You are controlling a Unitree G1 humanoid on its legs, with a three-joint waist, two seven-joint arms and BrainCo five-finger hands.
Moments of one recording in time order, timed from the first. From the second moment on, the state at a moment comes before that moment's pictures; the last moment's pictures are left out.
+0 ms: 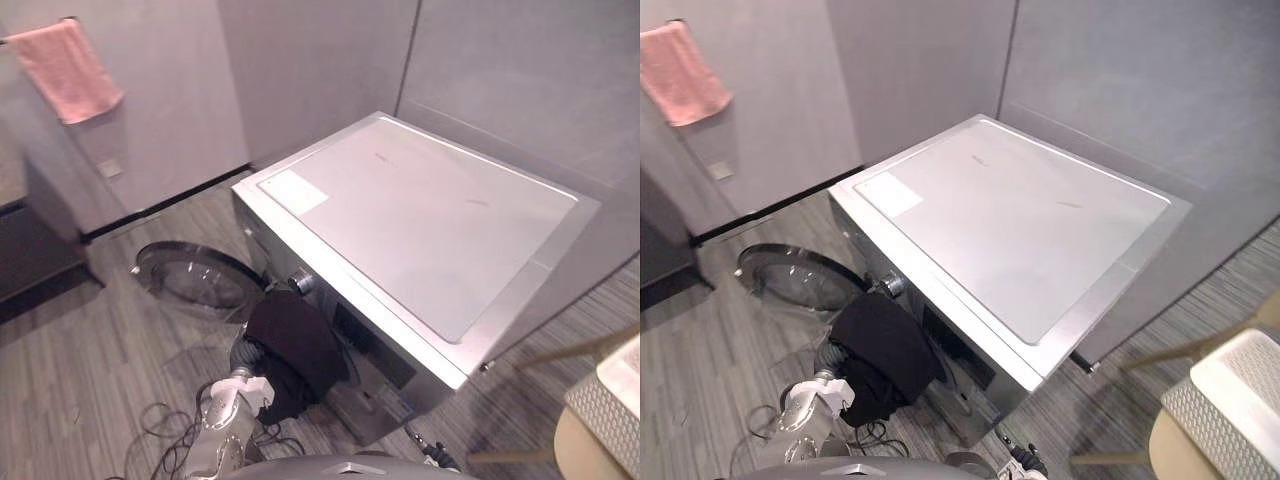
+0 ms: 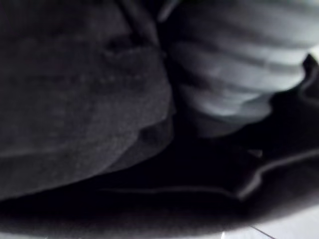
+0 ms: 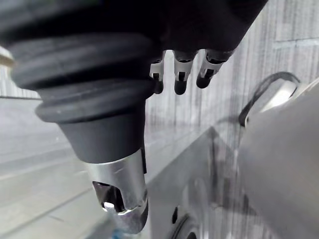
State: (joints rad) left arm 0.26 -0.06 -0.20 0.14 -0.41 -0.02 0.02; right arm 0.15 -0.03 -0.38 0.96 0.45 -0.05 -0.08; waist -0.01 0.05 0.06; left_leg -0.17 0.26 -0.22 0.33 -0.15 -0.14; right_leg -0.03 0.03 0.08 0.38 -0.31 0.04
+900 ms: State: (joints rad) left arm 0.26 -0.07 -0.12 0.13 -0.39 -0.03 0.01; right arm 0.18 -0.01 -0.37 0.93 0.36 -0.04 -0.07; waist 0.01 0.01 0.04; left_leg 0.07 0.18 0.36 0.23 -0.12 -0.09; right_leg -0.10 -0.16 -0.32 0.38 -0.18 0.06
